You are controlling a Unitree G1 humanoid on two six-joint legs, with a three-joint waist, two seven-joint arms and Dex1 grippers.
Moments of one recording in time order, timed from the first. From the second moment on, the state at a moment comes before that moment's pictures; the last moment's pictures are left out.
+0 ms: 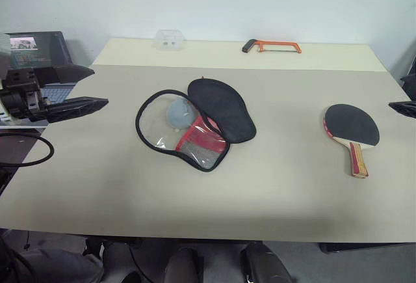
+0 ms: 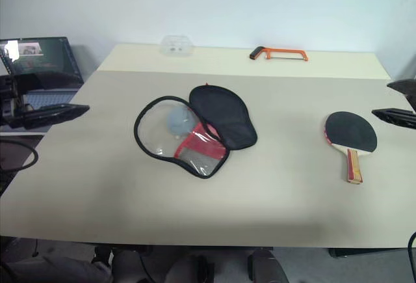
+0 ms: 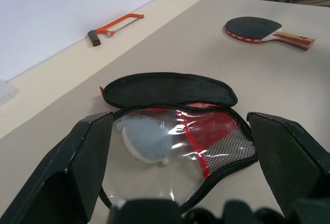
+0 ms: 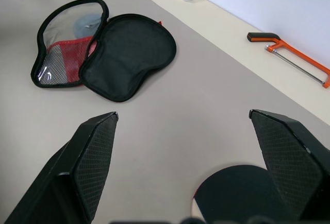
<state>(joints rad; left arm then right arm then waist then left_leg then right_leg) -0.55 1.18 0.39 0.19 -0.63 0.55 -1.38 -0.53 -1.24 -0.39 0.32 0.53 0.49 1.43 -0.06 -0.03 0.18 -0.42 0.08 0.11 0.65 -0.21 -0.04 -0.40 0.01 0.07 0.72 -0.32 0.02</state>
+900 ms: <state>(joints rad) -0.56 1.15 0.37 0.17 -0.61 0.54 -1.32 -0.66 -1.20 -0.28 0.40 0.50 0.44 1.45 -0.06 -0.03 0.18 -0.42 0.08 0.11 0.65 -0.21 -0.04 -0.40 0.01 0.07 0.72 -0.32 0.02</state>
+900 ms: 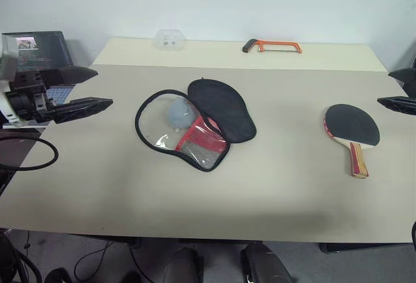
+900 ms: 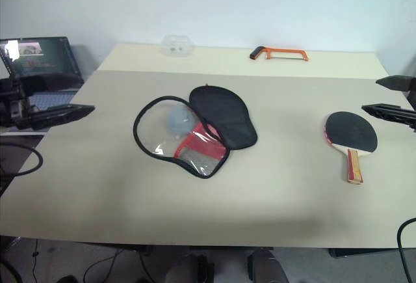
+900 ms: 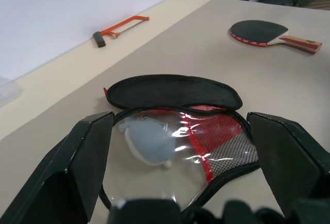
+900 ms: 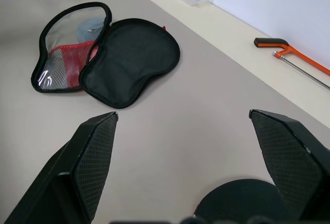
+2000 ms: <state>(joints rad) -0.36 0.65 0.20 -0.09 -0.48 0.99 -0.60 -0.59 -1.03 -0.20 0.07 0.57 0.60 1.39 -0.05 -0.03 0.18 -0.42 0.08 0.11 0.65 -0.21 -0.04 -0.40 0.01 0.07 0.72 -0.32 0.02</state>
